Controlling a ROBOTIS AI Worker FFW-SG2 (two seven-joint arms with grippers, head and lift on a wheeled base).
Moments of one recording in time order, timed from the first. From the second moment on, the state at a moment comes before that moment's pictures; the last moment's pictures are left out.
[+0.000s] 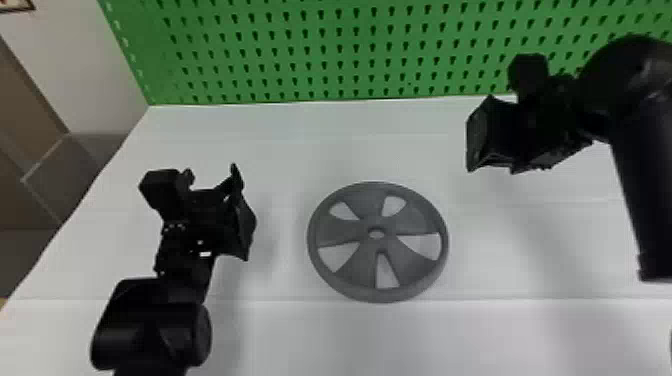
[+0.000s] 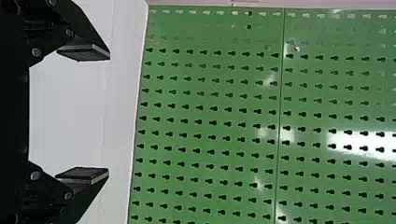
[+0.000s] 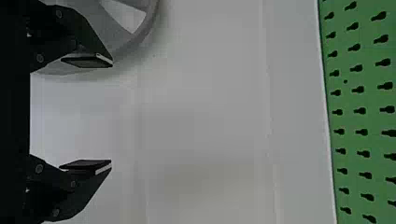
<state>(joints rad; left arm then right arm) -0.01 0.08 0.05 -1.48 0.14 -0.08 0.03 -0.76 -0.09 0.03 -1.27 -0.50 1.49 -0.36</state>
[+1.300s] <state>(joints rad) -0.05 0.12 -0.02 -1.48 0.15 -0.08 0.09 -0.98 -0.14 0.00 -0.78 -0.57 1.57 -0.39</state>
